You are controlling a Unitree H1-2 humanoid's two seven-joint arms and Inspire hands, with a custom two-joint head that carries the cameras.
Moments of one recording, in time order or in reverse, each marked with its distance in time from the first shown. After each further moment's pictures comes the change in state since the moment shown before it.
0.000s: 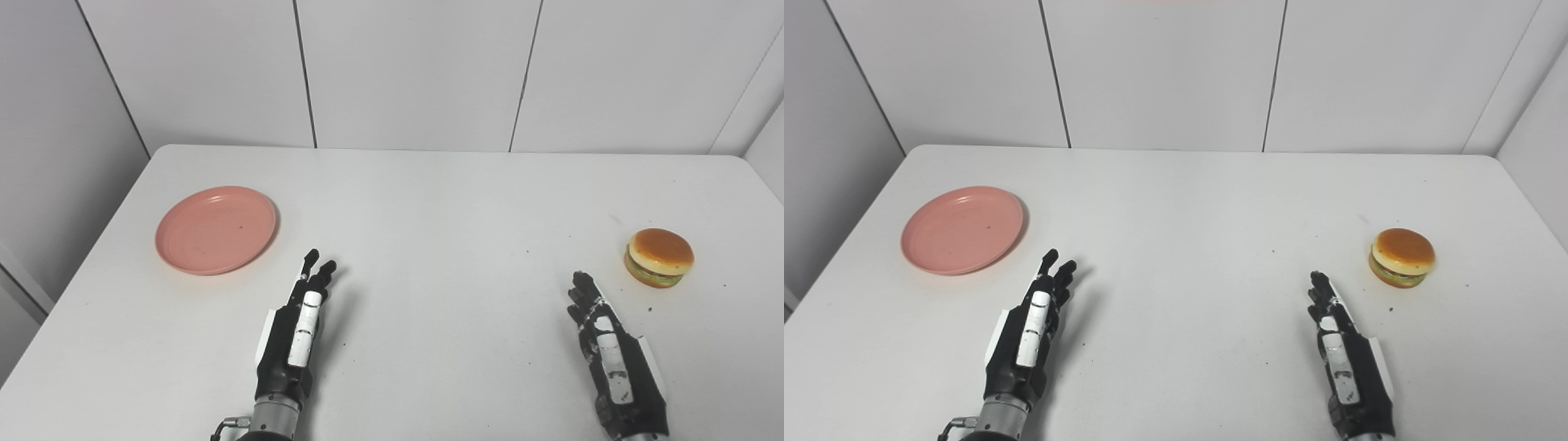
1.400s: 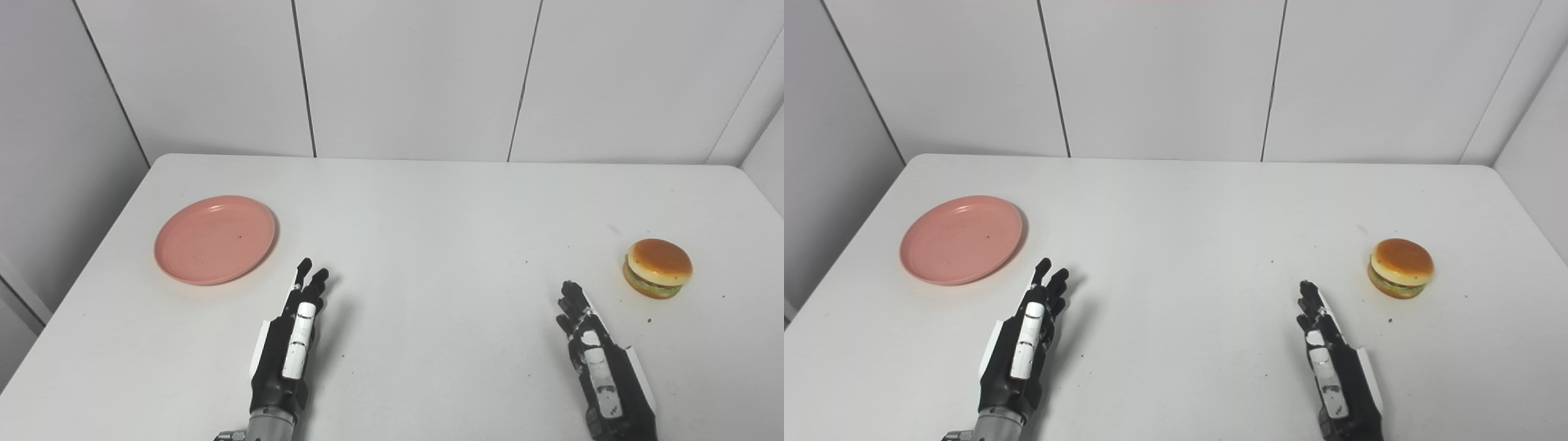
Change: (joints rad) left arm 0.000 0.001 0.005 0.029 -0.021 -0.040 -0.004; right arm 0.001 0.001 0.024 0.026 -0.014 -0.053 0.000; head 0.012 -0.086
